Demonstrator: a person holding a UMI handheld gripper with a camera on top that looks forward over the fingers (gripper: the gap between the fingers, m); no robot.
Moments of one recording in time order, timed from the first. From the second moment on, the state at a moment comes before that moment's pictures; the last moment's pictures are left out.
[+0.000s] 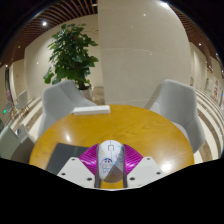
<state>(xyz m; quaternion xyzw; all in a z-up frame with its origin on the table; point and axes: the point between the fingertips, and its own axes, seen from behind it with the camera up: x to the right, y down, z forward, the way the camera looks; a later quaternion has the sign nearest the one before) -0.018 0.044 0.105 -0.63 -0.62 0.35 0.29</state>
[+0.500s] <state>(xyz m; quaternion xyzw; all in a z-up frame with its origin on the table) -0.023 -0.132 -0.013 -0.57 -0.72 0.33 0.23</state>
